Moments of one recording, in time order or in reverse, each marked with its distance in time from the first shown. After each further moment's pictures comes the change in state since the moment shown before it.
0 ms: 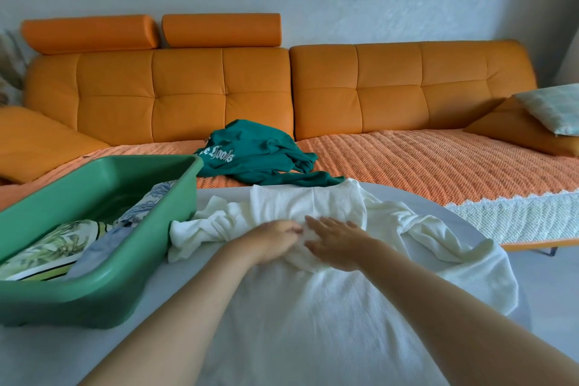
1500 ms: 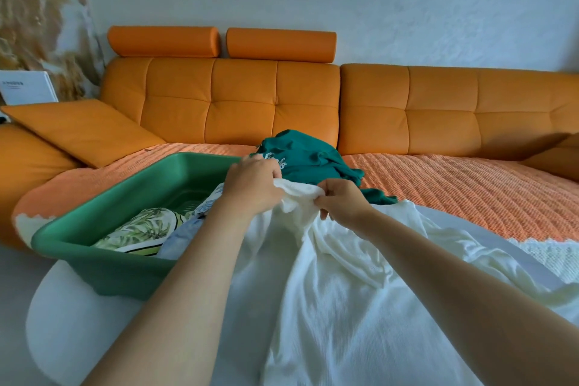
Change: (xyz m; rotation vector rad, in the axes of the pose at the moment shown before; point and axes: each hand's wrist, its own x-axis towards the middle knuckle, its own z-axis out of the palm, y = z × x) left_hand -0.084 -0.035 -0.147 0.394 0.680 0.007; right_hand 0.038 -0.109 -0.097 1.009 0.399 -0.035
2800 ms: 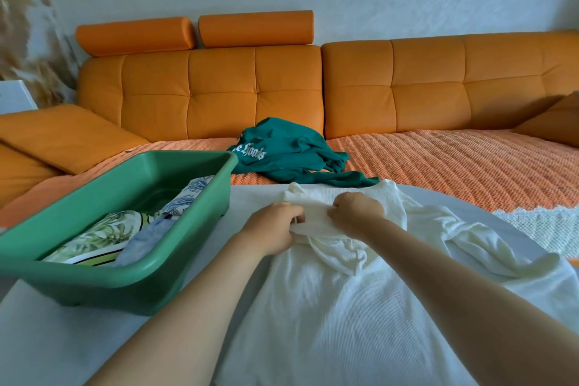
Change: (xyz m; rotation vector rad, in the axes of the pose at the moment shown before) left_hand -0.013 0.048 0.117 -0.124 -0.372 0.216; right_hand 0.010 0.099 -0.036 -0.873 0.039 0.146
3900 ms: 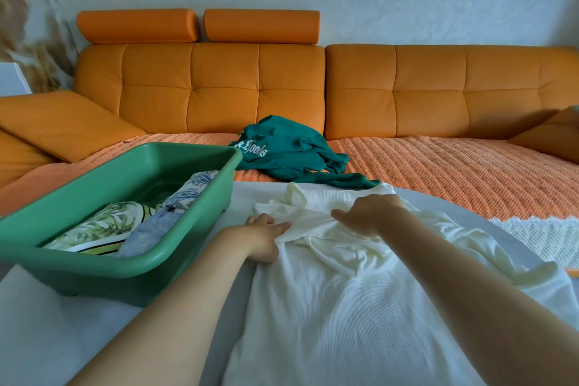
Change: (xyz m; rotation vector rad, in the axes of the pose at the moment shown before) left_hand -0.012 -0.028 0.000 0.112 -0.490 -0.280; right_hand -0.014 0.007 -0.031 -0.306 -0.216 0.011
